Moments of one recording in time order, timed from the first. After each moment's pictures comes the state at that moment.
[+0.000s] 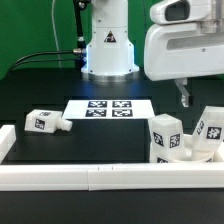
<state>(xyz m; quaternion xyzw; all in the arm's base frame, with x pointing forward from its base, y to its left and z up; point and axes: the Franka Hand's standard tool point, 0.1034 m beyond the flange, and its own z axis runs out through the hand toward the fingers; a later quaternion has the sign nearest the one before) 0.600 0.116 0.107 -1.00 -0.03 -0.02 0.05</state>
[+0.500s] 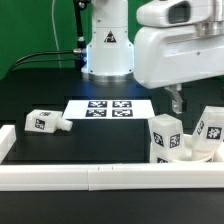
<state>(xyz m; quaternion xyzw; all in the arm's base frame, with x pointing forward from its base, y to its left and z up) 0.598 0.114 0.106 -0.96 -0.27 -0.02 0.01</state>
